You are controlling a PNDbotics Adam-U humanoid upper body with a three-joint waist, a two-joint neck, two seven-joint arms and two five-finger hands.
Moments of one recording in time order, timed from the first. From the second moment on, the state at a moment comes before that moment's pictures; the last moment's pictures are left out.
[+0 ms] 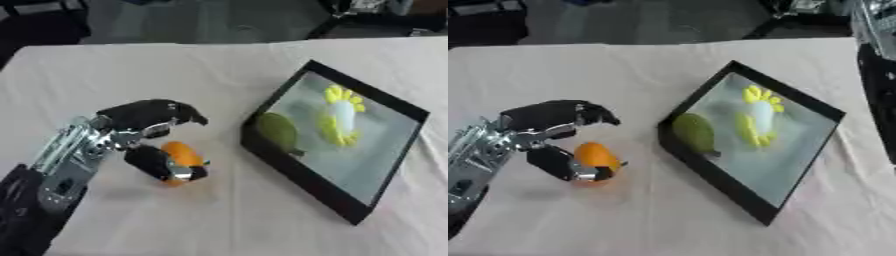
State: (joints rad) left arm -0.51 0.42 -0.41 -1.68 -0.79 -0.12 -0.71; right arm -0.95 -0.52 0.00 -1.12 -0.03 0.11 -0.05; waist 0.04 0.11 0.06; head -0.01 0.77
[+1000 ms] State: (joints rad) left arm -0.49 0.43 -0.41 -1.58 -0.87 -0.14 -0.72; right arm -0.95 -0.52 0.00 -1.12 -0.04 0.11 -0.05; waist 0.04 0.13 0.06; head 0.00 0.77
